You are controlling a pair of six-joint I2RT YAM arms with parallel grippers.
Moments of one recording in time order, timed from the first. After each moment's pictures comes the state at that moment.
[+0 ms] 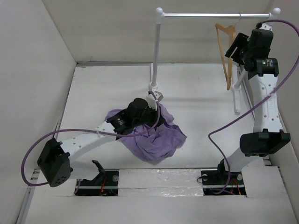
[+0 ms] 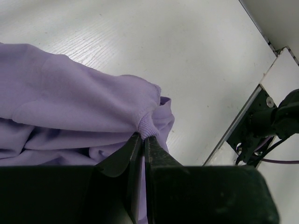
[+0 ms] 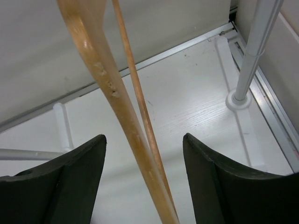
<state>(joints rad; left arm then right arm) -0.87 1.26 0.90 -0.11 0.15 -0.41 -0.06 1.60 1.98 -0.75 0.13 0.37</state>
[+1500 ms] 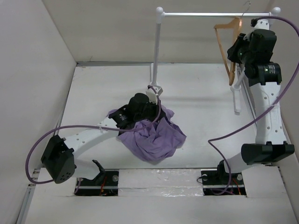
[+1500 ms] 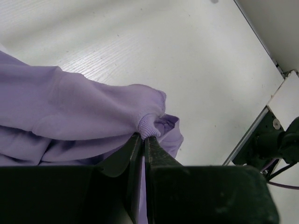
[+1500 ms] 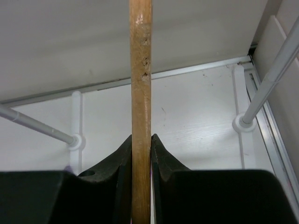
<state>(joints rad) -0.83 1.30 0.95 -0.10 0.11 -0.42 0.01 1.52 1.97 -0.72 0.05 0.22</state>
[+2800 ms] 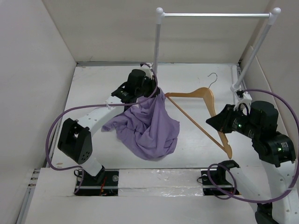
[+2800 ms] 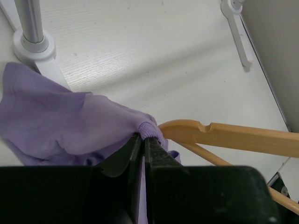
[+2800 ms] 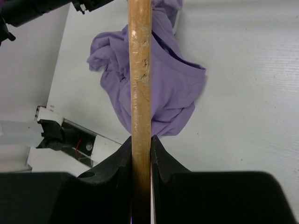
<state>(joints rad) -0.61 1.58 1.28 -0.15 0.14 -0.45 0.22 0.70 1.25 -1.03 -0.38 0.45</state>
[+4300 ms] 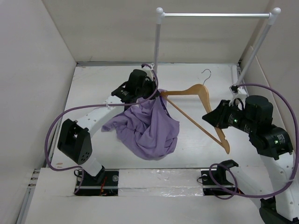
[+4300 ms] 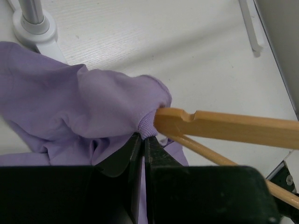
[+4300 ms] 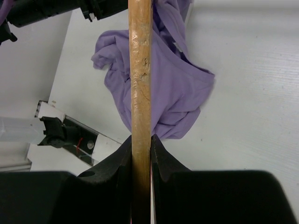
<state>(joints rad) -0.62 1.58 1.31 -0.25 0.15 -0.44 0.31 0.75 1.27 -0.98 -0.35 0.46</state>
